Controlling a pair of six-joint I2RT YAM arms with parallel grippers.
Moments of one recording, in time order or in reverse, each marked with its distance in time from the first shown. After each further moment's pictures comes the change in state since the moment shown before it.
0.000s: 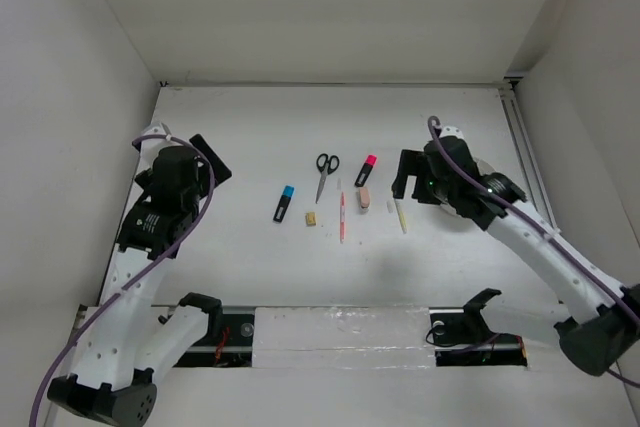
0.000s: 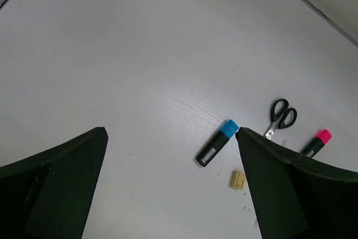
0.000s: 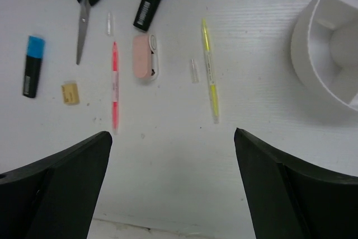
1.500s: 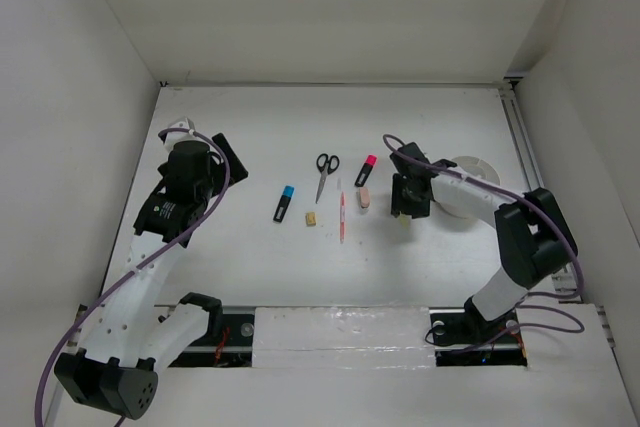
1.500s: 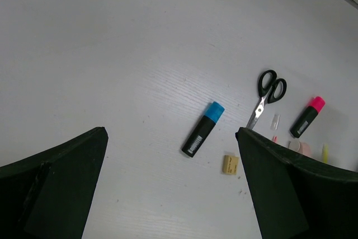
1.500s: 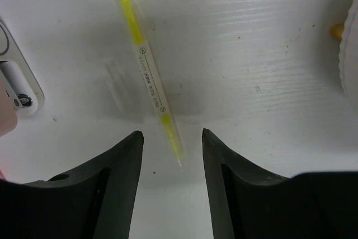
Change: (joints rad) left arm 0.000 0.080 -0.079 0.145 0.163 0.057; right arm -0.105 0.560 -0.087 0.153 -0.077 -0.019
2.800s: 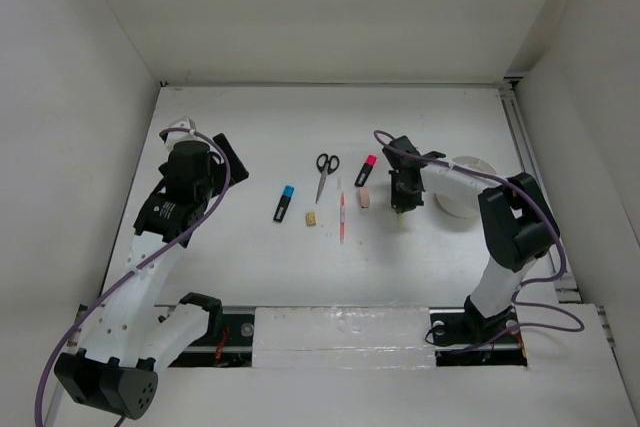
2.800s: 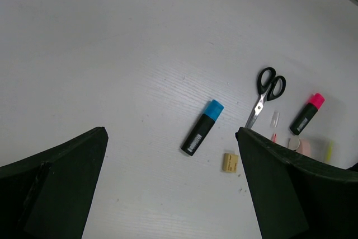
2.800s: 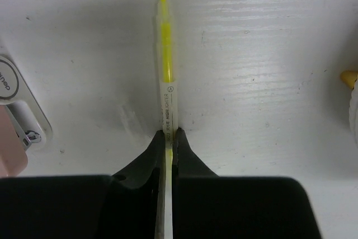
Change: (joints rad) left arm 0.000 0.000 0.000 0.000 0.012 0.008; right arm -0.007 0.135 0.101 0.011 0.015 -0.042
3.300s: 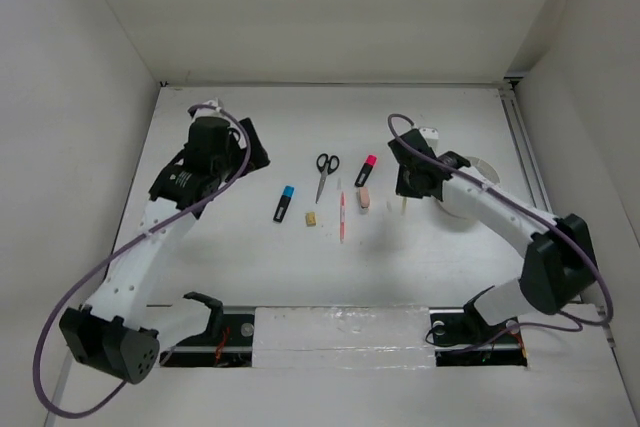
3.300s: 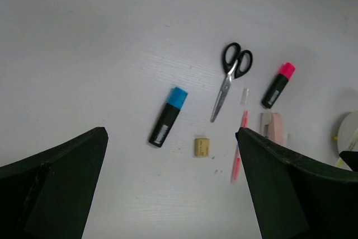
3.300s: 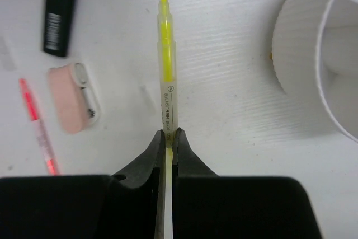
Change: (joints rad) left arm -0.045 0.139 0.104 -0.024 0.103 0.013; right arm 0.070 -0.238 0.006 -0.082 0.184 0.116
